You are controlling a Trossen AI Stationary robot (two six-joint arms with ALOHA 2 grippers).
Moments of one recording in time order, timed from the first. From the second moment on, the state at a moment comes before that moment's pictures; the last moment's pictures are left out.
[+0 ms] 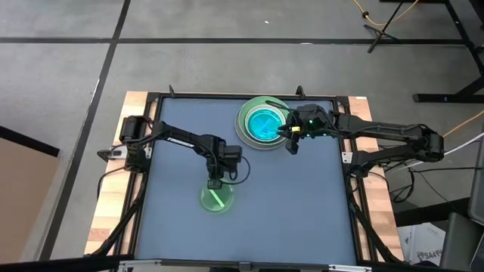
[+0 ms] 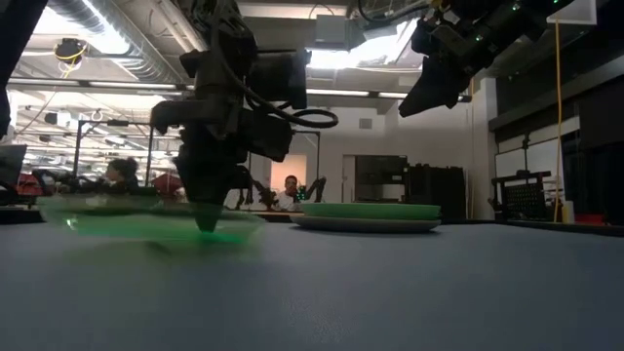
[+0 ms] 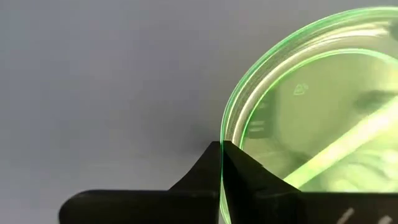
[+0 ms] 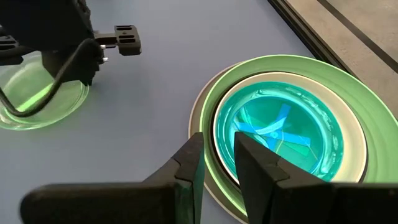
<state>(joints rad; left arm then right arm) 0.04 1.89 1.16 -0.75 0.24 -0.01 -0.28 1.15 0.85 -0.35 -0.04 0.05</state>
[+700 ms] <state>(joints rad) 0.12 1.88 1.16 -0.56 0.30 -0.16 -0.28 1.15 0.85 -0.35 -0.04 0.05</state>
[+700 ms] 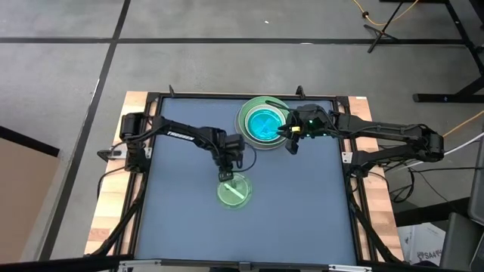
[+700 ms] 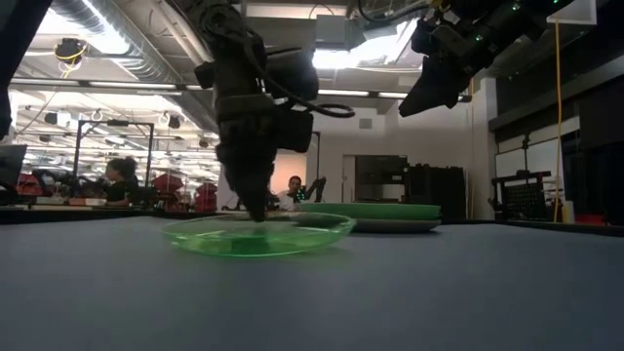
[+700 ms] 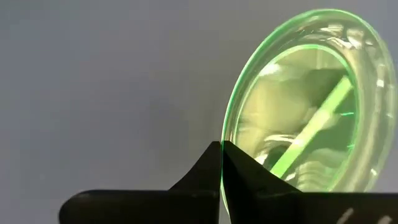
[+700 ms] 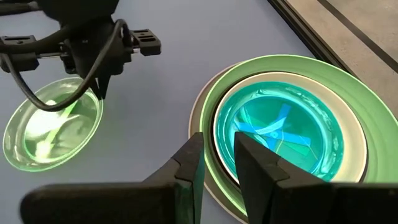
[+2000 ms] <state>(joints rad) 0.26 1.88 1.19 -0.36 0.41 -0.26 -0.28 1.15 0.84 -0.35 -0.04 0.05</state>
